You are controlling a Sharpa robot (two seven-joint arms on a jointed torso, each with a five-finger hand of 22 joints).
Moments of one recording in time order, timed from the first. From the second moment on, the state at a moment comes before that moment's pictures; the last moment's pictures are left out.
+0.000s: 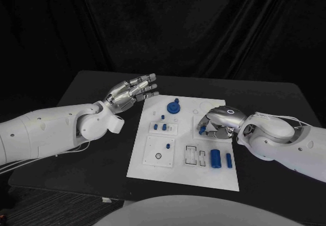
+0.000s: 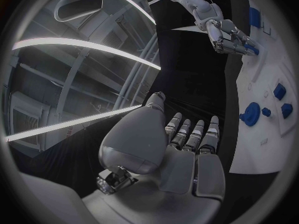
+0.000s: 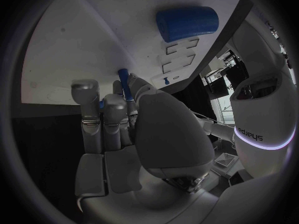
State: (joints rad) left arm 1.18 -0.92 -0.21 1.41 -0.03 0.24 0.65; left_hand 1.44 0.19 -0.20 0.19 0.55 0.35 0.10 0.05 0.04 0.09 0.14 0.22 0.04 0.11 0.23 0.16 0.03 0.09 0.18 0.29 0.06 0.27; right arm 1.18 -0.85 -0.21 1.59 -1.69 -0.32 0.05; right_hand 1.54 -0.09 0.28 0.14 0.16 1.10 0.10 0.13 0.10 1.18 0.05 0.19 0.06 1.46 -0.02 1.09 0.87 0.14 1.44 0.08 0.68 1.31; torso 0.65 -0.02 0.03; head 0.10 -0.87
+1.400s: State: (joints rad) left arm 1.18 -0.90 -0.21 1.39 -0.03 0.25 0.64; left_hand 1.45 0.20 -0.19 0.18 0.56 0.35 0.09 0.05 0.04 0.09 0.15 0.22 0.04 0.11 0.23 0.16 0.03 0.09 0.18 0.29 0.06 0.27; right arm 1.17 -0.57 -0.21 1.68 -1.78 -0.23 -0.01; right_hand 1.56 -0.10 0.31 0.11 0.16 1.14 0.12 0.13 0.11 1.22 0.07 0.12 0.06 1.46 -0.03 1.17 0.98 0.12 1.45 0.07 0.78 1.31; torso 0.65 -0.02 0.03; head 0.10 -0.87
